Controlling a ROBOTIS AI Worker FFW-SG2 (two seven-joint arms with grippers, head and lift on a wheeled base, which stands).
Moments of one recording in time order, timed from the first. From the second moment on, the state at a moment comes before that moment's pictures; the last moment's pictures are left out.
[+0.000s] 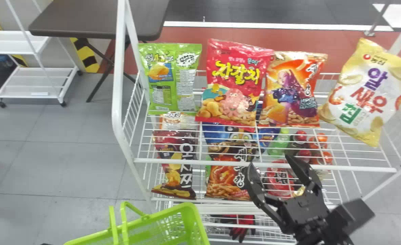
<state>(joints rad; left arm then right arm) 0.59 0.15 0.37 -1.73 0.79 1.23 -1.33 0.54 -0.10 0.17 -1.78 -0.14 -0.28 0.19</state>
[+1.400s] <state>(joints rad) 0.58 0.17 0.38 -1.73 0.79 1.24 -1.34 -0.24 0.00 0.61 -1.35 -0.05 0.20 -0.08</state>
